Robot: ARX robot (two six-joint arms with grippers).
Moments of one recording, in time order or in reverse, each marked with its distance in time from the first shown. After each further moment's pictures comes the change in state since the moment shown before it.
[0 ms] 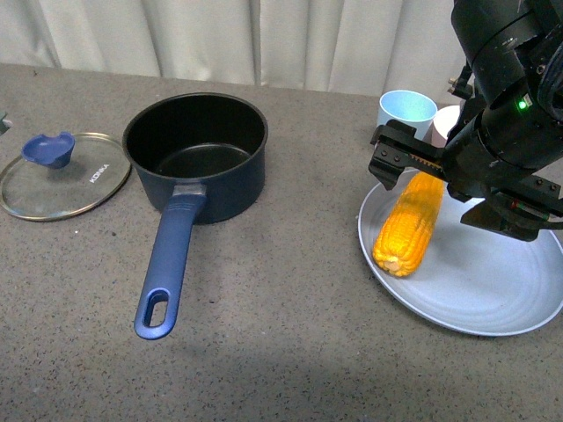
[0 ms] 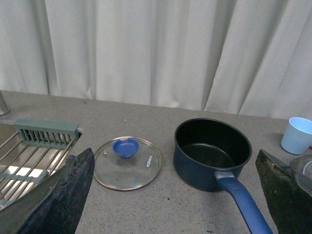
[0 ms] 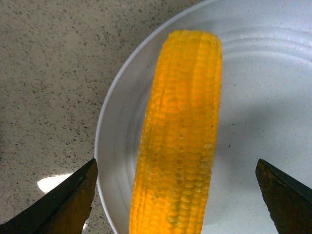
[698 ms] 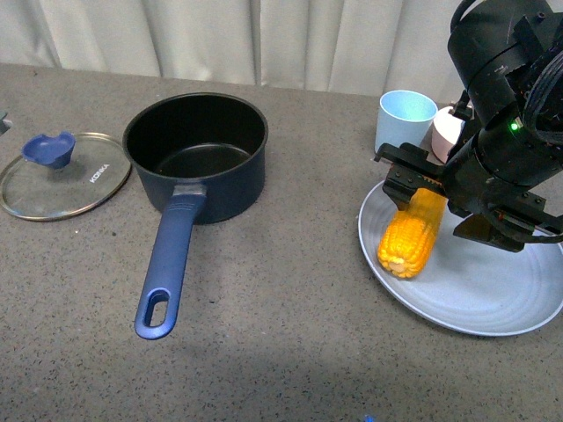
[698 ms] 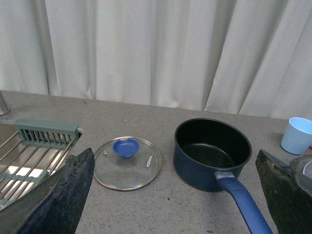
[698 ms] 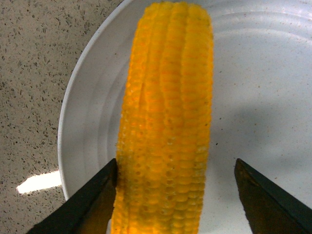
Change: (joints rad) left arm 0.000 0.000 0.000 0.000 0.000 0.000; right arm -0.018 0.053 0.012 -0.004 -0.008 0.019
